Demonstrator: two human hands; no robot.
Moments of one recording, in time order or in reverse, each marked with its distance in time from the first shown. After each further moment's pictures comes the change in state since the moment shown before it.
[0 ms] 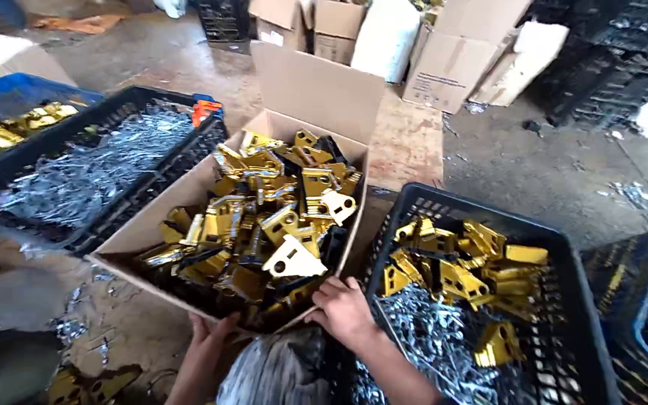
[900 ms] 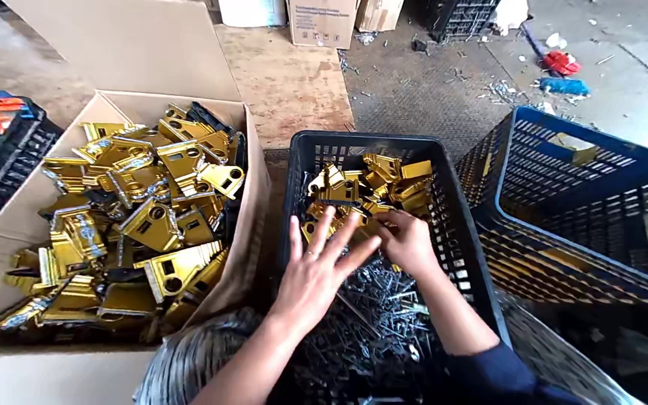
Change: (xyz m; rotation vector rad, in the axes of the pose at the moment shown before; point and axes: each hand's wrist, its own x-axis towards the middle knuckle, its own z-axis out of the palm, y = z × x) left_hand -0.105 -0.017 0.242 1.180 -0.761 1.629; right_hand -0.173 0.124 -0.121 0.382 0.453 0.801
